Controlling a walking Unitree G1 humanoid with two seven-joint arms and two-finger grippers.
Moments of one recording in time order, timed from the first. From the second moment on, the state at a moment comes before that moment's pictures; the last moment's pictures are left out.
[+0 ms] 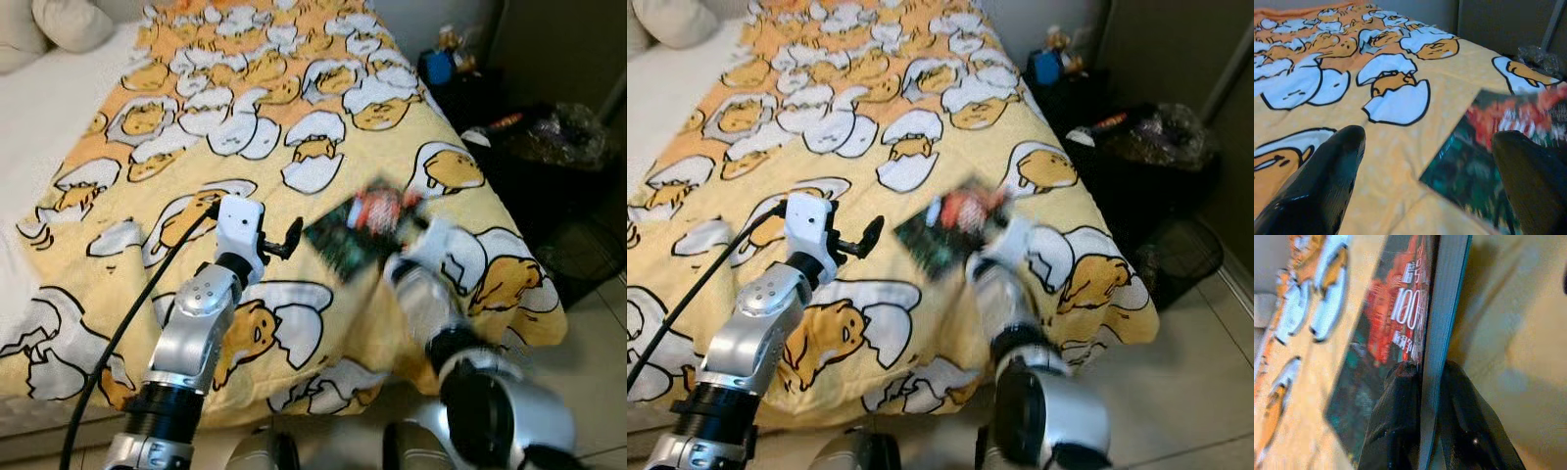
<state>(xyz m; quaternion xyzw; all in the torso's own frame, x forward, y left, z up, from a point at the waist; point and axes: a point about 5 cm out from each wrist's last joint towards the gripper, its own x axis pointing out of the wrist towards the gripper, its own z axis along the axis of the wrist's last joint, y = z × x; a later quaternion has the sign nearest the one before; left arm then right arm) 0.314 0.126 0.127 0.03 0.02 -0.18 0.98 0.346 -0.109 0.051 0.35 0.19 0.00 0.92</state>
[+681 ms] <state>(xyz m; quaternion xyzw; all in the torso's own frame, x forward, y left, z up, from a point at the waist) 0.314 0.126 0.127 0.04 0.03 -0.18 0.98 0.347 -0.099 0.053 0.23 0.21 0.01 0.95</state>
